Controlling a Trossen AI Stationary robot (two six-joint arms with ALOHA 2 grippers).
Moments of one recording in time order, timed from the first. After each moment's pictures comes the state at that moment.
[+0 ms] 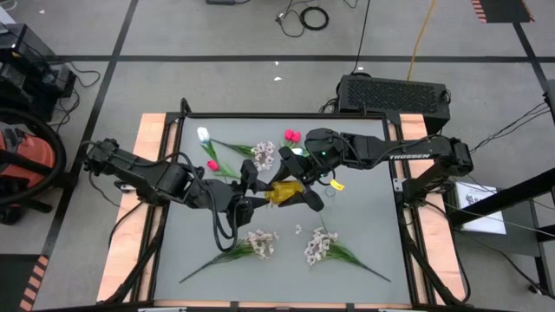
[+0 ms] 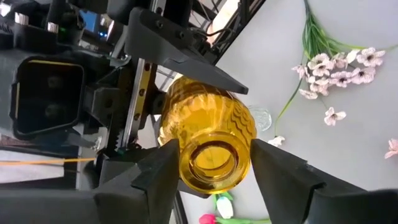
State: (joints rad) left arm -0.37 1.46 1.53 -0.62 -0.47 0.76; right arm -0.01 1.55 1.44 -0.26 -0.50 -0.01
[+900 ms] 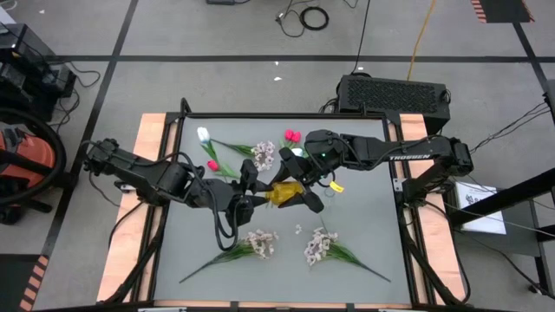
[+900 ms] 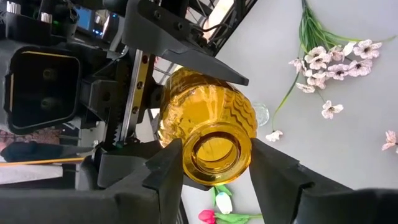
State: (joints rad) left arm -0.37 1.46 1.53 -0.64 -0.46 0.77; right arm -0.01 1.55 1.44 -0.26 -0.47 -0.01
